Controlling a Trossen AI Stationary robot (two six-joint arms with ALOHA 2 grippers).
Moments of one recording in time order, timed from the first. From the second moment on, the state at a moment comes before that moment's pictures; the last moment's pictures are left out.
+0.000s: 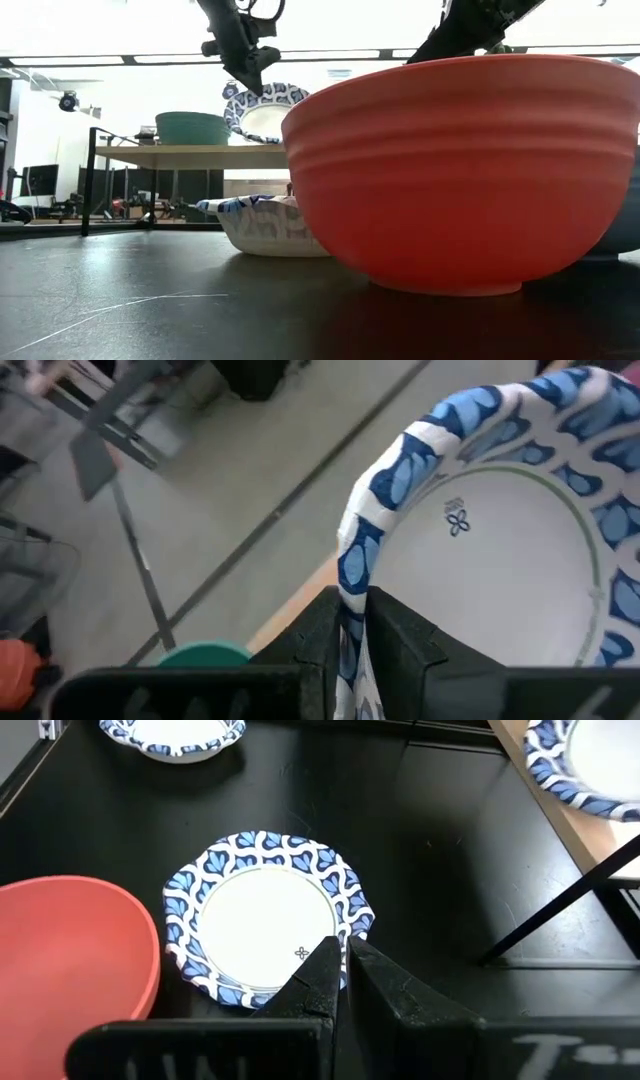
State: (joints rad) left arm 0.40 1.49 1.46 -0.76 -0.65 -0.01; right arm 0.21 1.20 0.85 -0.23 0.24 0.04
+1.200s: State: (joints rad) left arm 0.28 1.50 1.41 -0.95 -0.30 0.02; right arm 0.21 1.20 0.85 -0.23 0.24 0.14
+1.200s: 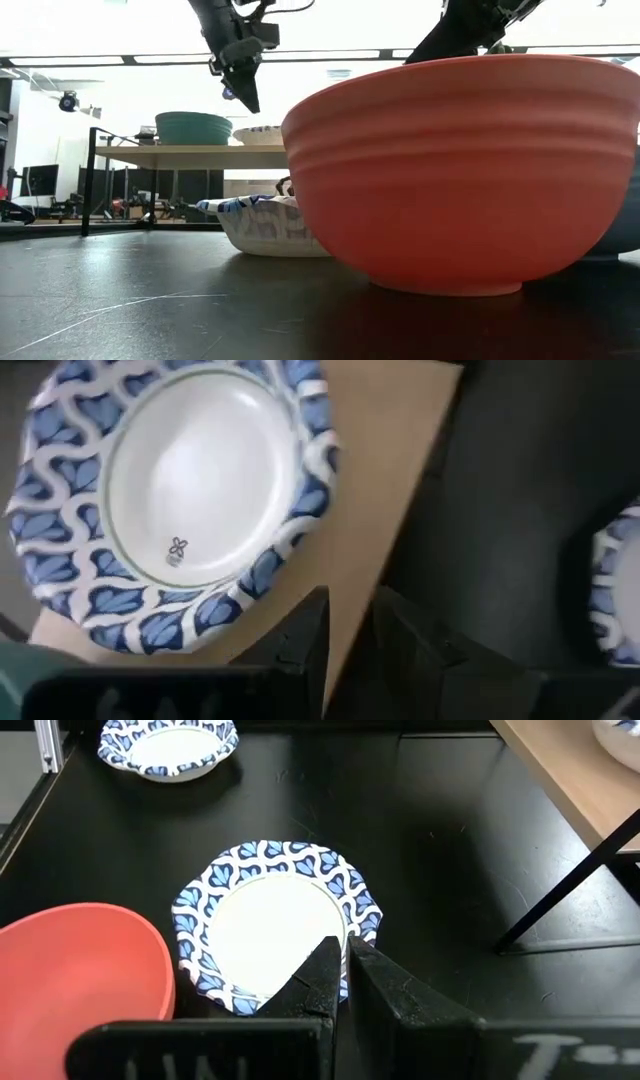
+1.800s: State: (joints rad) left arm -0.14 1.19 0.93 -0.49 -0.29 0.04; right arm 0.22 1.20 0.85 -0.23 0.34 0.32
